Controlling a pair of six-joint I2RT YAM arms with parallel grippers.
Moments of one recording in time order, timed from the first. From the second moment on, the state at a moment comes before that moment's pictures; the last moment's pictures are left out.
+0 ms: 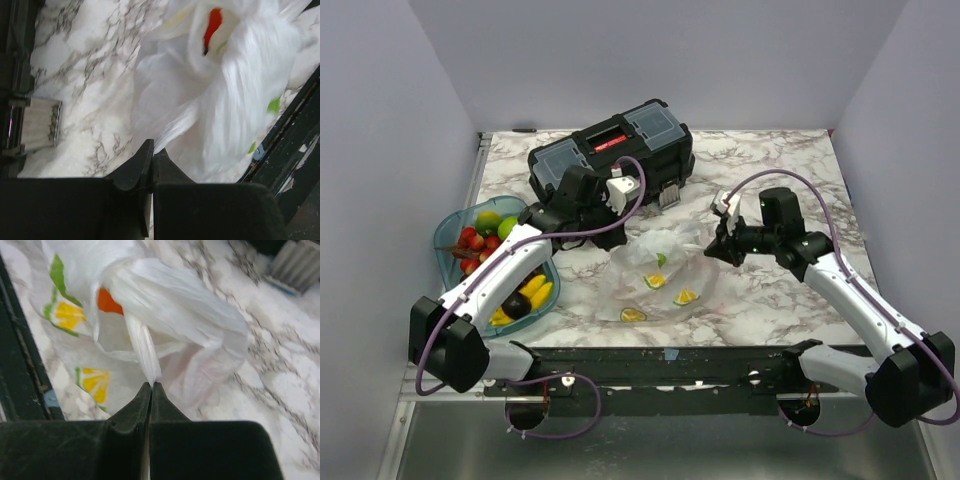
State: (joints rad) left arm -0.53 1.33 1.18 -0.62 0.42 0.13; right arm 0.40 1.13 0.89 -0.43 -0.66 -0.36
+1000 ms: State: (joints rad) left arm -0.45 1.36 0.99 -0.51 0.51 -0.03; right arm 0.34 1.27 0.87 -0.51 -0.72 -0.56
